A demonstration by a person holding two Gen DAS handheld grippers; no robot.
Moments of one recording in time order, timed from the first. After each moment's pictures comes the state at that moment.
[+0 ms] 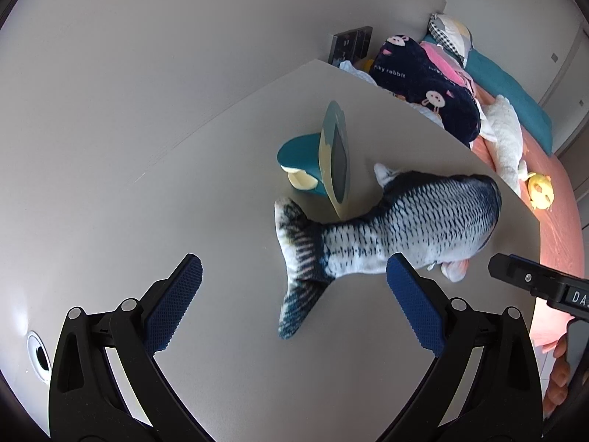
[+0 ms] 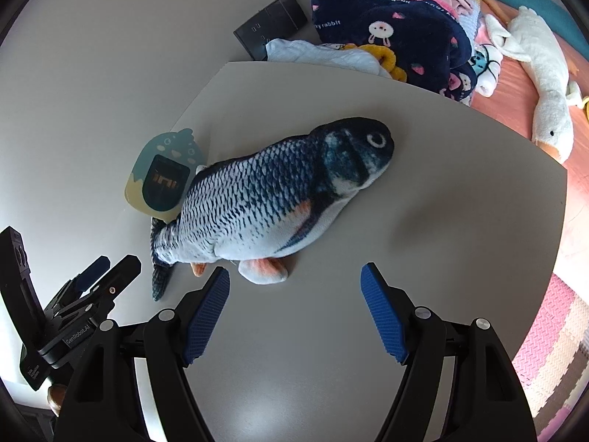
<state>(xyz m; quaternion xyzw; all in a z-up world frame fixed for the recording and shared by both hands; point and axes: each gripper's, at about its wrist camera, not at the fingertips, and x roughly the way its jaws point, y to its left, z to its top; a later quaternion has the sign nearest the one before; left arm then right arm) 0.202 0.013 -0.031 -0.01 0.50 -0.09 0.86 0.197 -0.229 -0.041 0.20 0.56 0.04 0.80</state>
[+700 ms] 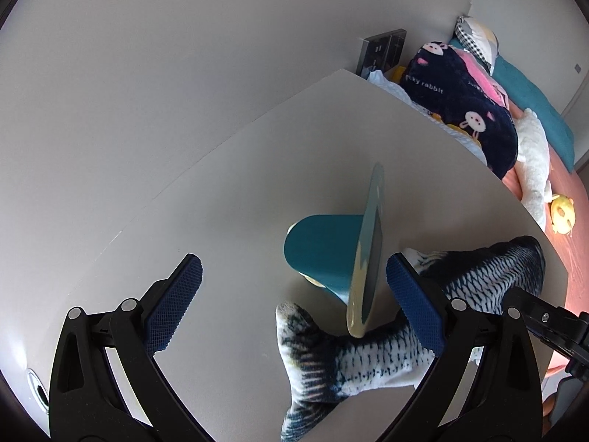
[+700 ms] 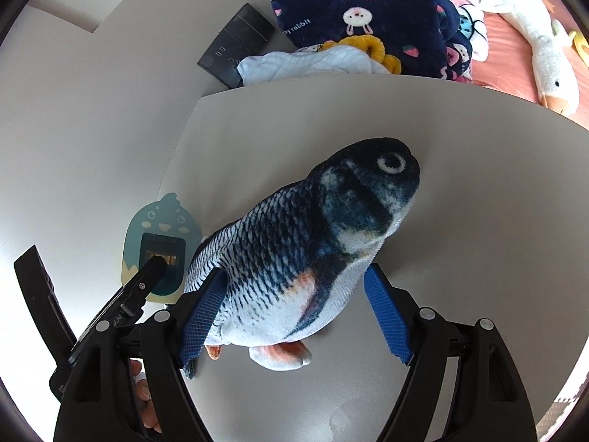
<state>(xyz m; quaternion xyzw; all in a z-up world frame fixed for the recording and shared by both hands) 0.285 0.001 -0.055 -0.01 0.51 -0.04 0.86 0.245 -0.237 -0.066 0.31 0.53 0.00 0.79</state>
